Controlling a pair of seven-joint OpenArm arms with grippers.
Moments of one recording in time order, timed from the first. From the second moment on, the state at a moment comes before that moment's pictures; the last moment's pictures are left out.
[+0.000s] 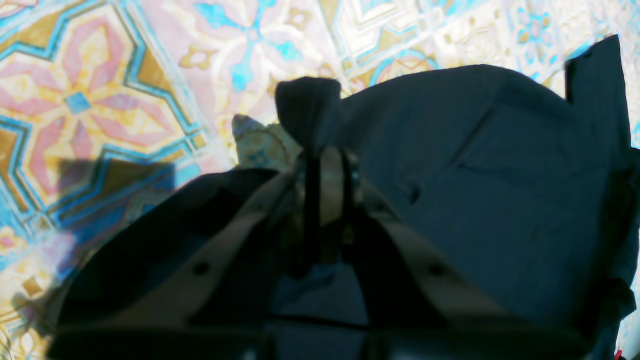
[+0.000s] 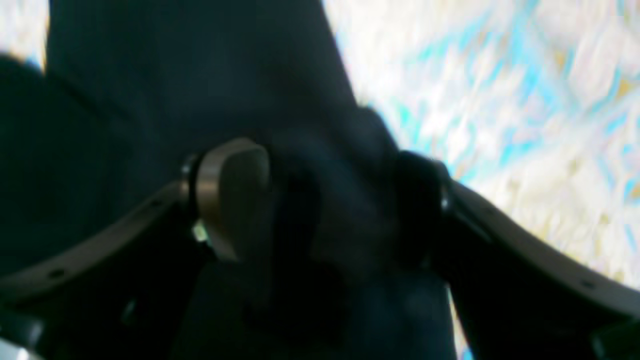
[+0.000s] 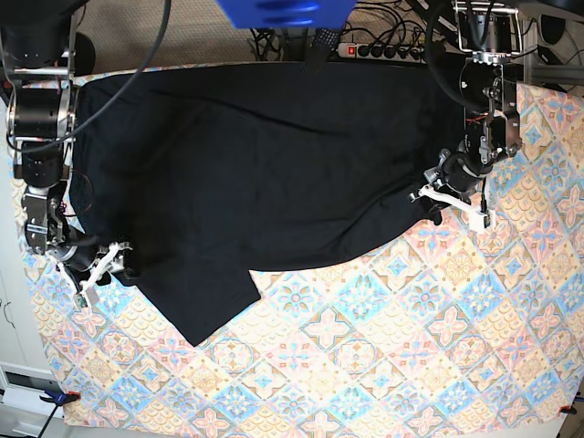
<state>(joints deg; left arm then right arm) 9.0 -16.2 -7.9 87.0 -42.6 1.3 40.6 31.1 27.8 -4.0 26.7 11.7 41.1 -11.5</state>
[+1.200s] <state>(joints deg) 10.9 -17.8 -12.3 87.0 -48.1 1.2 40.6 28.7 29.1 -3.8 15.6 1.1 36.5 2.1</state>
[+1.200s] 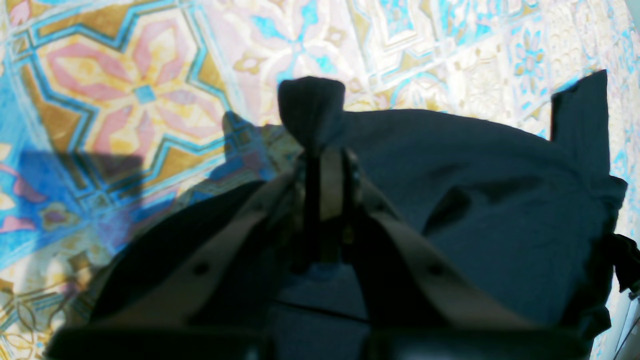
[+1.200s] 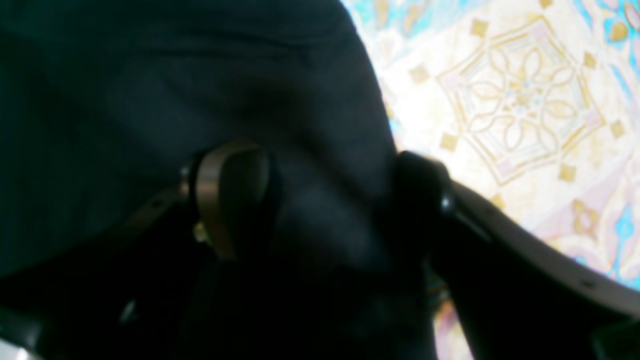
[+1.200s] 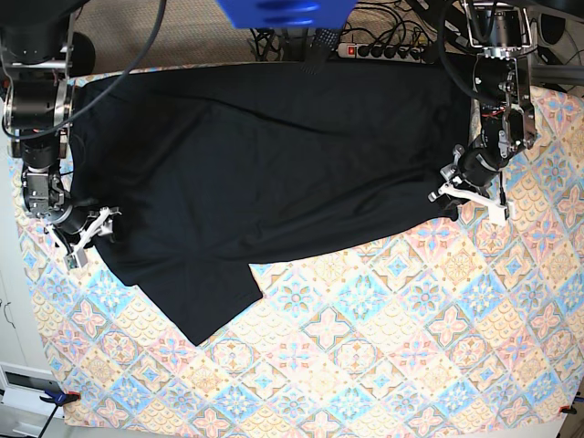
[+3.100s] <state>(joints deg) 26.3 -17.9 -16.3 103.6 -48.8 0.7 41.1 -13.0 29.5 30.5 71.0 1.1 41.9 -9.0</state>
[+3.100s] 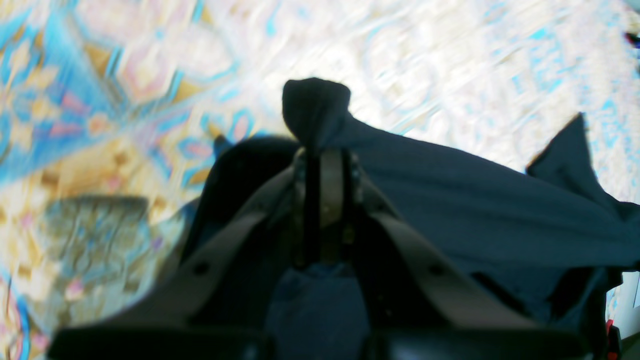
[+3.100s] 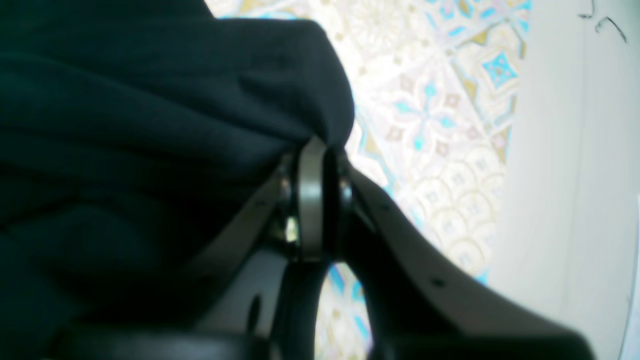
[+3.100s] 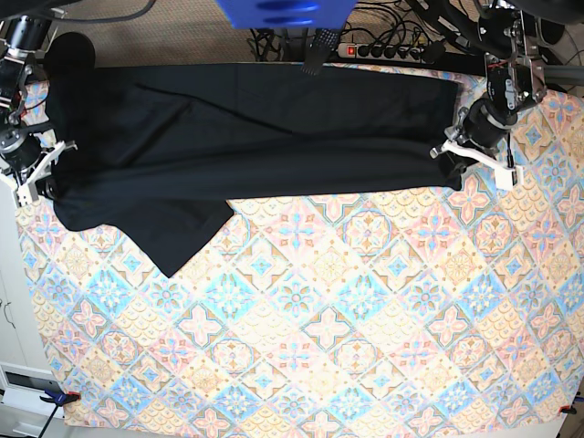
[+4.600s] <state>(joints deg) 22.3 -19.2 -8.2 88.0 -49.0 0.4 42.5 -14.0 22.1 29.1 88.7 0.8 41.9 -17.8</state>
